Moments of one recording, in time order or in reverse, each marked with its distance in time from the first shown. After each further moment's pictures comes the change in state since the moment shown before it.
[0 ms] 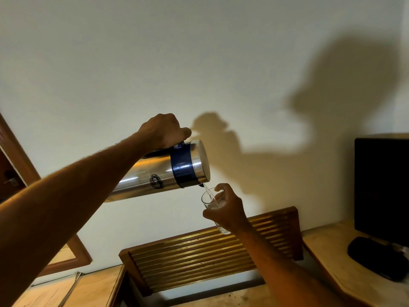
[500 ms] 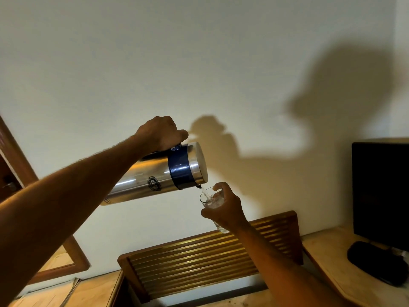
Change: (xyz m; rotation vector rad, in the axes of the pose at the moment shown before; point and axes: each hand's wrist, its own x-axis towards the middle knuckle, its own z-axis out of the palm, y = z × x) left_hand -0.001 0.000 -0.009 -0.003 0.008 -0.016; right_hand 0.008 -0.009 -0.004 0.013 -0.002 -0.007
